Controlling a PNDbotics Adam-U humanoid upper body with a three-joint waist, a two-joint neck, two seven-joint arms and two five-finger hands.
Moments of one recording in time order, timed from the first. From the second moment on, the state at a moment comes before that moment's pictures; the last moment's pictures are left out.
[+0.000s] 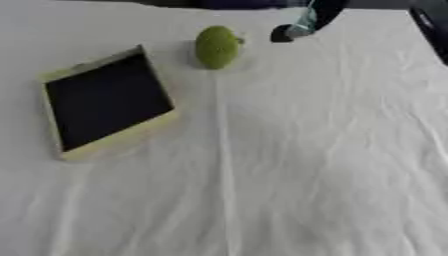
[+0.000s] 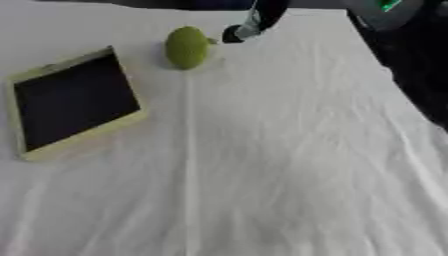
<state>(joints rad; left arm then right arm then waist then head) -0.48 0.57 0.04 -1.98 -0.04 -0.10 0.52 -1.23 -0.65 0.44 -1.39 0.36 -0.13 0.74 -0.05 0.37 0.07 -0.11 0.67</state>
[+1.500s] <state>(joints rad) -0.50 0.56 0.03 -1.98 -0.03 -0.10 0.51 -1.25 -0.46 0.39 -1.05 0.55 -0.22 0.64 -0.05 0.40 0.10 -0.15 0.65</state>
